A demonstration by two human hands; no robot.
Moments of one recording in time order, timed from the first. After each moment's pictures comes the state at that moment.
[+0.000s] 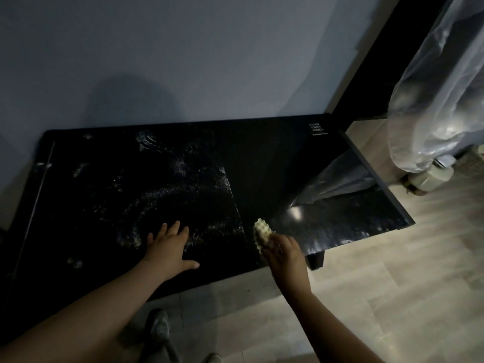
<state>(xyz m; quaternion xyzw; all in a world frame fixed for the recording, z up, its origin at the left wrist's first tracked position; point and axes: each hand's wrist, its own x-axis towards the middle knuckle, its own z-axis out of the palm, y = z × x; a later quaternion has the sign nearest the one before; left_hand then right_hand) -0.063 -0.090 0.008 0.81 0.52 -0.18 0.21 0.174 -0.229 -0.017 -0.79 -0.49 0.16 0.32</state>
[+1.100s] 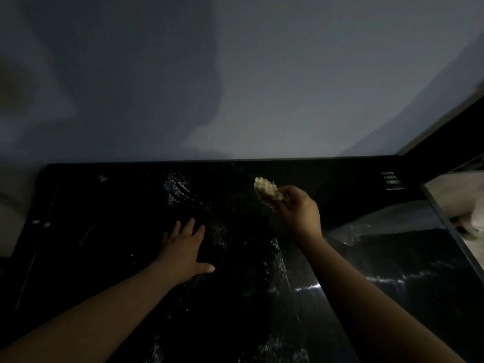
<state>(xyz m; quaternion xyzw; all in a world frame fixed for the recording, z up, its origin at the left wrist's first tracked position) -0.073 0.186 -0.028 0.79 0.51 -0.22 0.27 0.194 0.160 -0.007 -0.77 -0.53 0.18 0.29</state>
